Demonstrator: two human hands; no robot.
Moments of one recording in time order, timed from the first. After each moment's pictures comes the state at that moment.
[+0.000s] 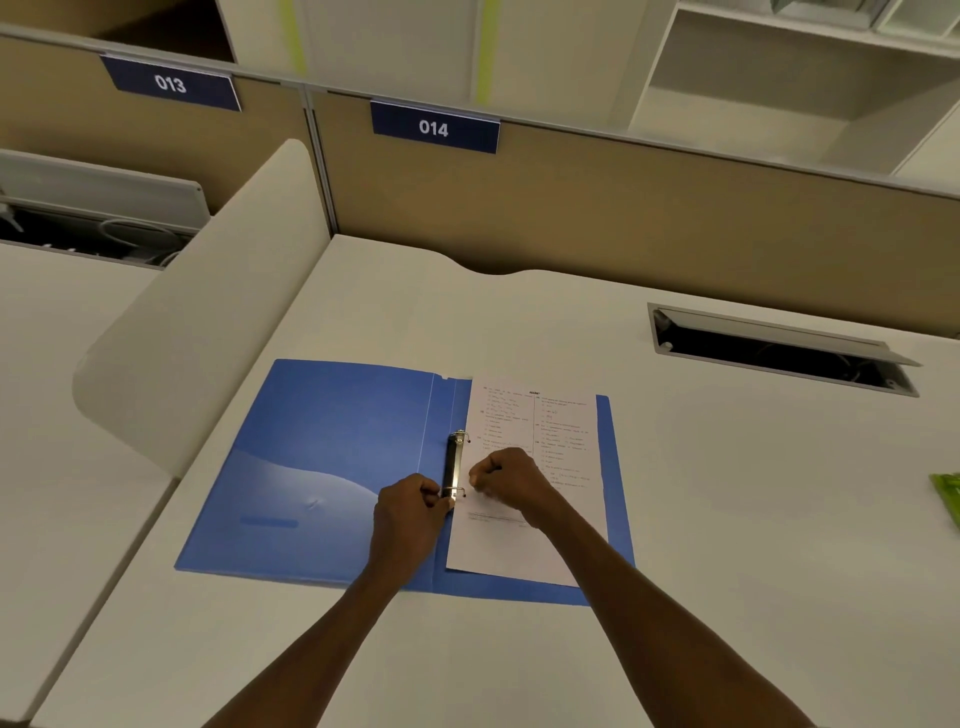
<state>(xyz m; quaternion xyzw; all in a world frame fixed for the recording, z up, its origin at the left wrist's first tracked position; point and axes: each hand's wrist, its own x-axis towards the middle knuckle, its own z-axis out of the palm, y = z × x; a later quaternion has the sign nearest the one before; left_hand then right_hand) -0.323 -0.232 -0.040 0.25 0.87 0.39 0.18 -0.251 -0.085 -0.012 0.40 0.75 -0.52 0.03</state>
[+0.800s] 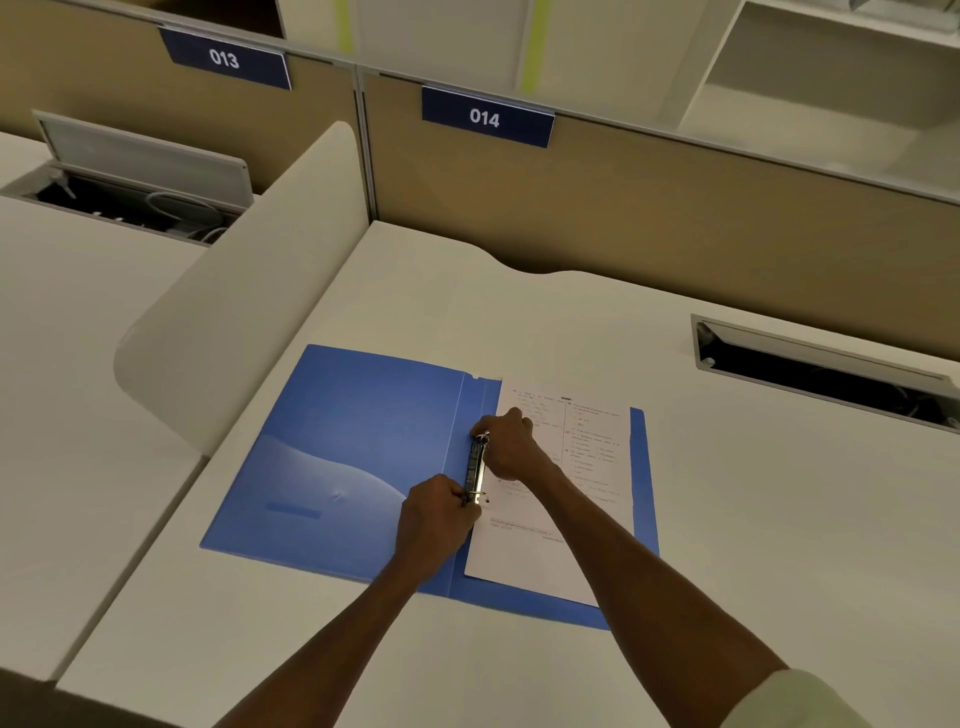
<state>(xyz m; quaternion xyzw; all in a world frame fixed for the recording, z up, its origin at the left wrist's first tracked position) -0.327 -0.222 -0.042 0.21 0.88 0.35 0.23 -0.316 -0.072 -0.011 0.27 0.92 -0.26 0.13</state>
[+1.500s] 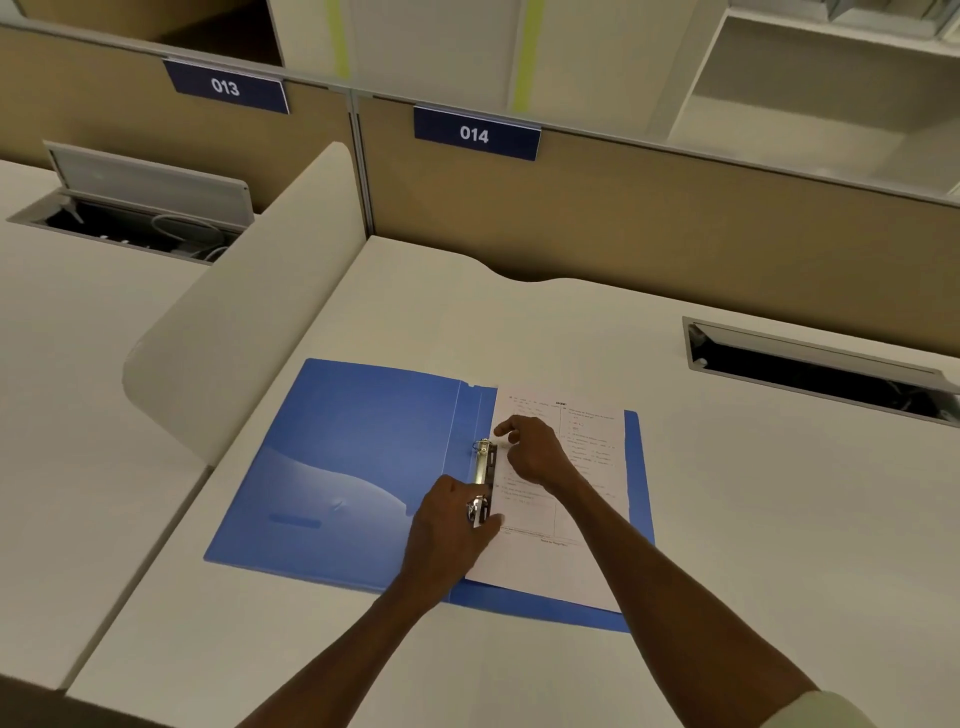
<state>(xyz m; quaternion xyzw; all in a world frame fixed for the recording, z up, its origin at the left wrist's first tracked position) -0.302 -0.228 -0.035 0.29 0.84 0.40 0.22 -0.287 -0.054 -0.003 0.34 0.86 -0.38 0.01</state>
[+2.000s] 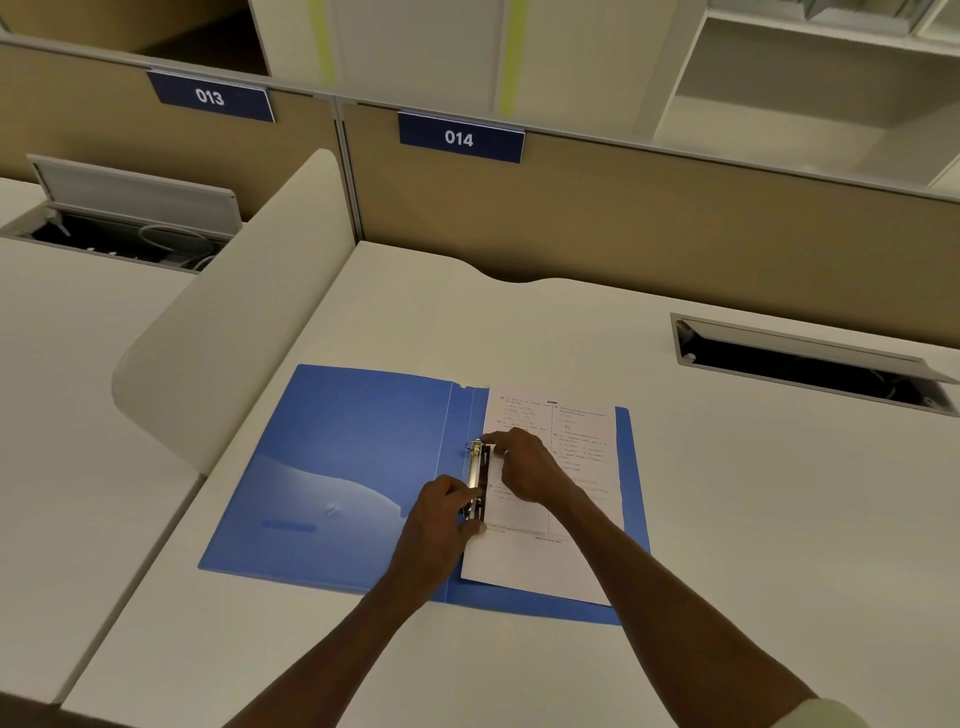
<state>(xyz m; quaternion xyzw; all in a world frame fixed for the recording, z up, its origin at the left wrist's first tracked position) -0.313 -0.230 -0.047 0.36 0.84 0.35 0.21 -0.274 -0.061 -0.015 0.27 0.91 -0.31 0.05</state>
